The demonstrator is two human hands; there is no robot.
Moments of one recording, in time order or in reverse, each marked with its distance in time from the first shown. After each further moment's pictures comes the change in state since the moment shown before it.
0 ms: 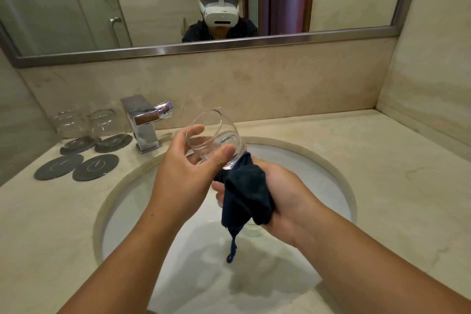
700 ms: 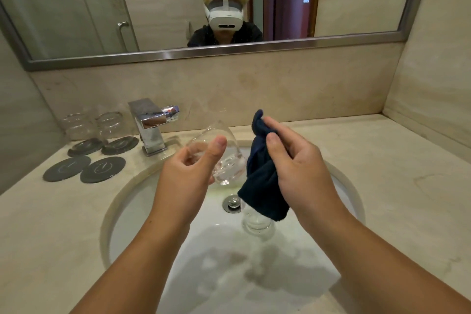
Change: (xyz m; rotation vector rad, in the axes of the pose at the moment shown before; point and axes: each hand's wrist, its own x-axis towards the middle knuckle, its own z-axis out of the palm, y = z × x) left_hand -0.001 -0.002 -0.004 -0.167 0.089 -0.216; right_hand -0.011 -0.021 -0.007 -0.518 0.138 -0.744
